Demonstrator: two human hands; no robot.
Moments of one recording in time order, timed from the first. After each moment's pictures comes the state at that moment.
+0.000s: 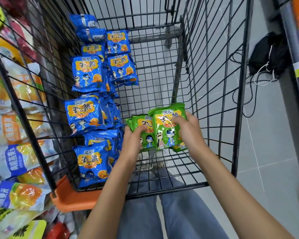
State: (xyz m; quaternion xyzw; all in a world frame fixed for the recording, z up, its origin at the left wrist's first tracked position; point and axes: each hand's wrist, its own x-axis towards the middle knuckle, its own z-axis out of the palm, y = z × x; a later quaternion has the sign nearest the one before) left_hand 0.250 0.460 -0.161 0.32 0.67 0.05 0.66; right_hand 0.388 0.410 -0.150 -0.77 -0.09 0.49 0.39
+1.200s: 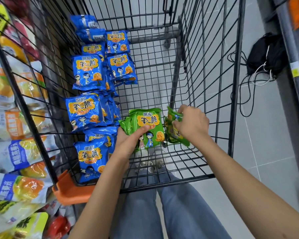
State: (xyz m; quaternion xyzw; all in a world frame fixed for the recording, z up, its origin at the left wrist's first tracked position) left_hand 0.234 0.457 -0.157 0.34 0.66 0.06 0.67; right_hand 0.414 0.415 -0.173 -0.88 -0.38 0.27 -0.04
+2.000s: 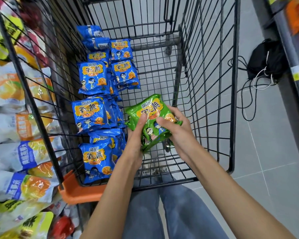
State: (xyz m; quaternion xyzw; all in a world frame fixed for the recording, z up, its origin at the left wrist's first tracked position) left_hand 0.255 0.454 -0.128 0.21 0.58 0.14 0.78; right_hand 0.365 0.410 -0.130 -0.63 -0.02 0.58 0.52
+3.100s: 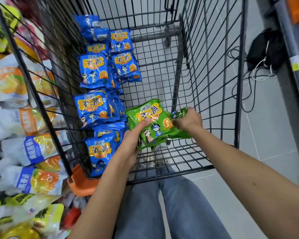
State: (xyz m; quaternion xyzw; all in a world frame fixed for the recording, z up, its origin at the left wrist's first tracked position) left_hand 0.223 0.458 -0.142 0.19 0.61 0.06 0.77; right_hand 0.403 0.412 -0.211 -0.90 -0.15 0.41 0.06
